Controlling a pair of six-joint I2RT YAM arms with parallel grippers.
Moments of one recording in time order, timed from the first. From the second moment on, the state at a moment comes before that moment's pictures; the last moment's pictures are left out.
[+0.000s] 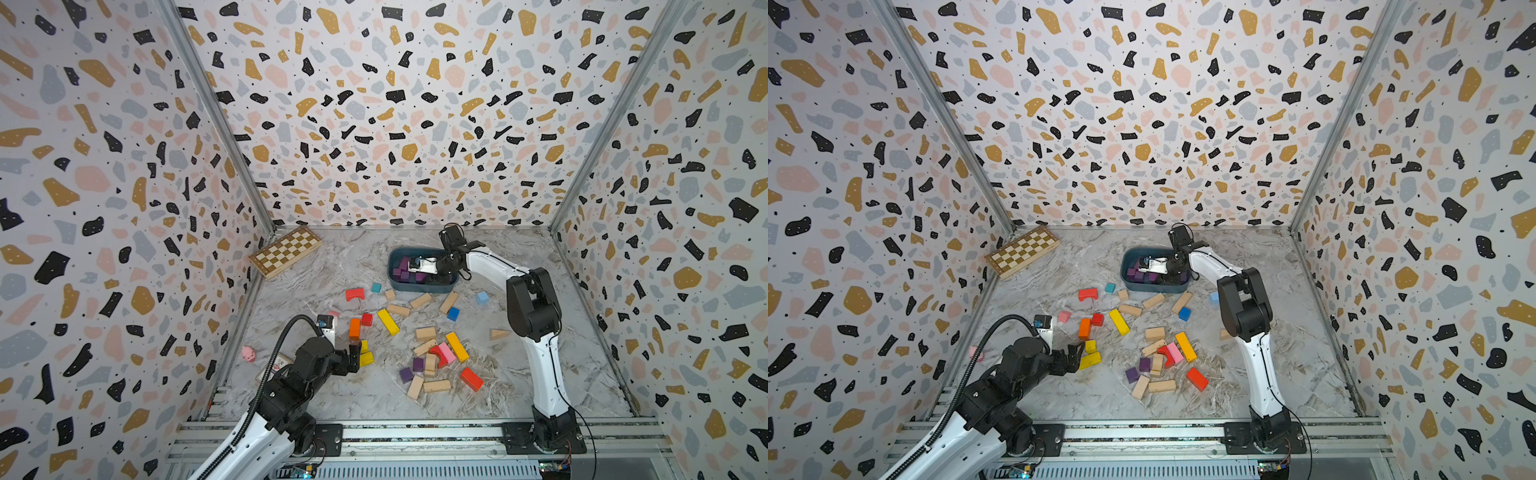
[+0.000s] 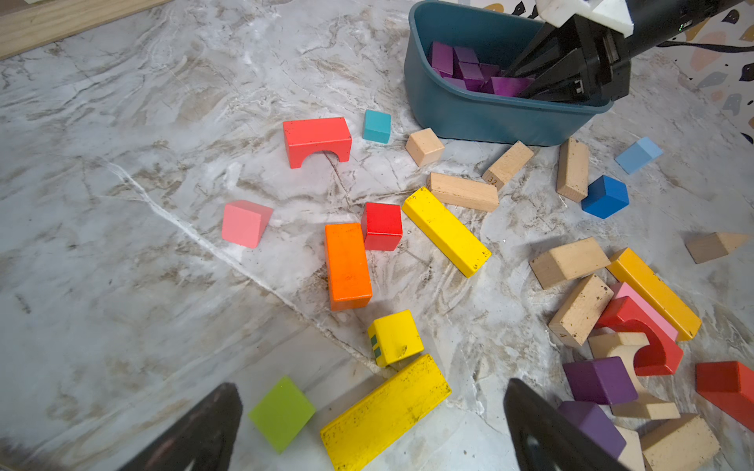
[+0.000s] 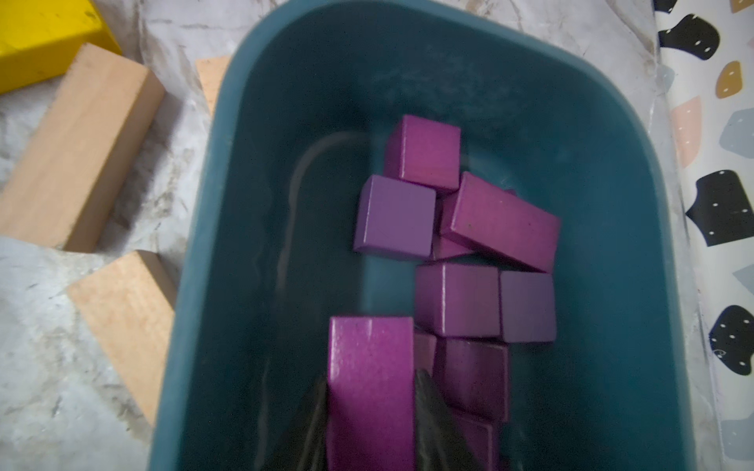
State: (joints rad) left arm -0.57 0.45 0.35 -0.54 -0.18 -0.40; right arm 0.44 2.28 1.83 -0.61 -0.47 -1.14
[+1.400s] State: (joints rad) left arm -0.57 0.45 0.35 -0.53 -0.18 -0.40; right arm 0.49 1.96 1.56 -0.51 -0.43 -1.02
